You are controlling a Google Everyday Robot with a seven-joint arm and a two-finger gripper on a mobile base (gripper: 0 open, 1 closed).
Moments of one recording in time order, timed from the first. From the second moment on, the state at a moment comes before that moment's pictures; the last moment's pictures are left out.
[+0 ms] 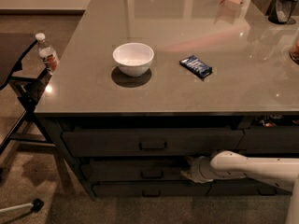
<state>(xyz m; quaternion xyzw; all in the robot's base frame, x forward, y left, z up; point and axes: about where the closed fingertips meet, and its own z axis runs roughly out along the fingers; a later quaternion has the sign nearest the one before) 0.521 -0.167 0.402 -0.62 0.74 0.06 0.26</state>
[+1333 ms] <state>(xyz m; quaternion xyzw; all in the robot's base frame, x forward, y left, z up) 0.517 -0.163 0.401 -0.61 0.74 0.07 0.26</state>
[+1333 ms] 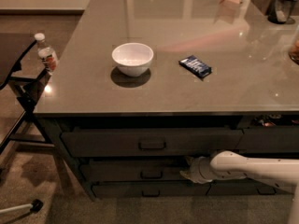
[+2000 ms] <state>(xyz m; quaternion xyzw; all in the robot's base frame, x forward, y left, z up) 0.517 -0.163 0.401 -0.61 0.74 0.07 0.26</state>
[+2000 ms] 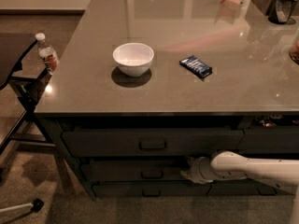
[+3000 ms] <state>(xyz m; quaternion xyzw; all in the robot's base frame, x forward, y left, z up) 0.517 -0.163 0.401 -0.61 0.74 0.07 0.26</state>
